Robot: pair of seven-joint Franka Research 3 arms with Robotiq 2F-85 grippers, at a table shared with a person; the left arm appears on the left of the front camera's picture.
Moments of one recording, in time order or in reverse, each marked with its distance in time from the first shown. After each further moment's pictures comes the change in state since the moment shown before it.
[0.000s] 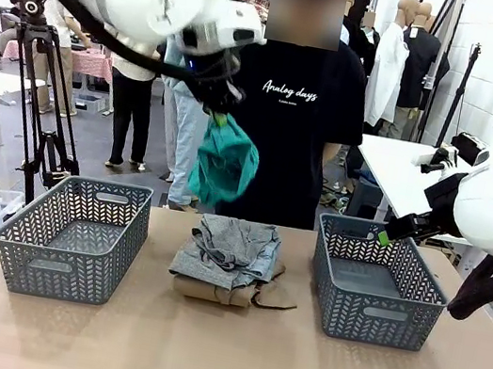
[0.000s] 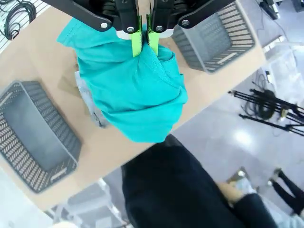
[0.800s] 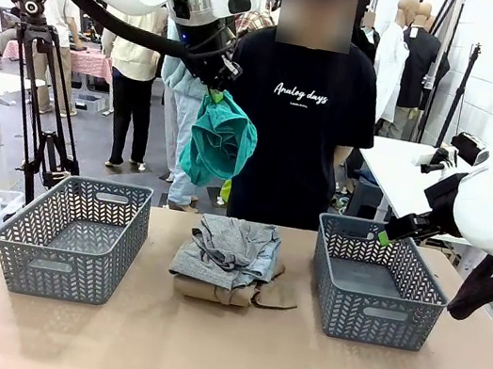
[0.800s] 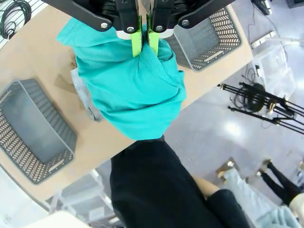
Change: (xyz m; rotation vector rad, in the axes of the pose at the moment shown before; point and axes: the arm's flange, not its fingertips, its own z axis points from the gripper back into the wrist) left arm 0.000 0.000 0.032 0.040 -0.045 -0.019; right arm 0.000 0.000 0.000 0.000 0.000 0.000
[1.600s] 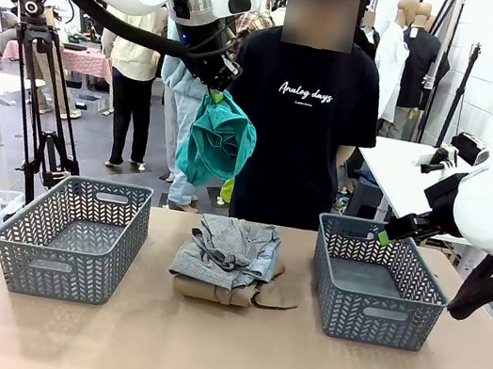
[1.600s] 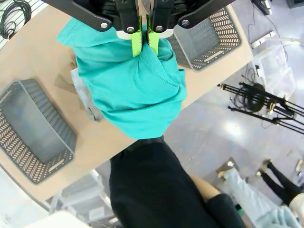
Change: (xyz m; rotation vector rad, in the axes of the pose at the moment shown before) left arm 0.000 0.000 0.000 0.000 0.000 0.000; right arm 0.000 0.000 0.000 0.000 0.000 0.000
